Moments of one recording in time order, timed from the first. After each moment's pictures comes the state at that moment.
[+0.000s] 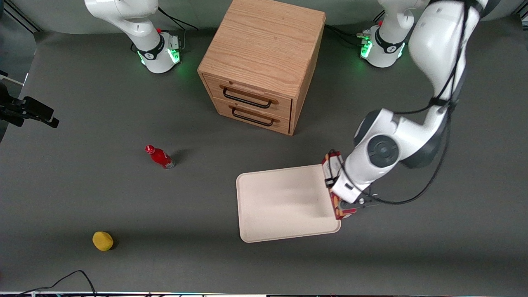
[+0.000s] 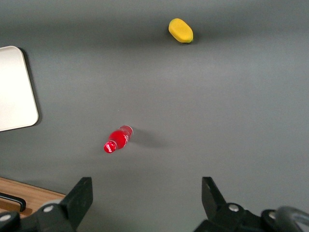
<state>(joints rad) -0.10 0.68 -0.39 -1.50 0.24 2.18 -0.71</state>
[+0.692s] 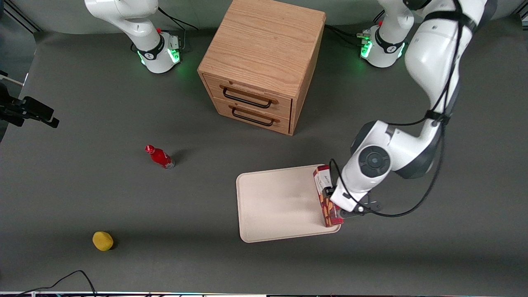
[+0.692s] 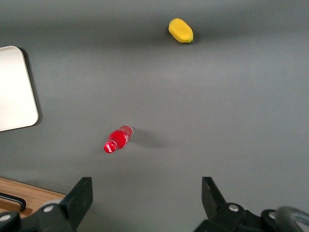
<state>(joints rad) -0.08 0.64 -0.39 -1.41 0.25 1.98 -0.68</state>
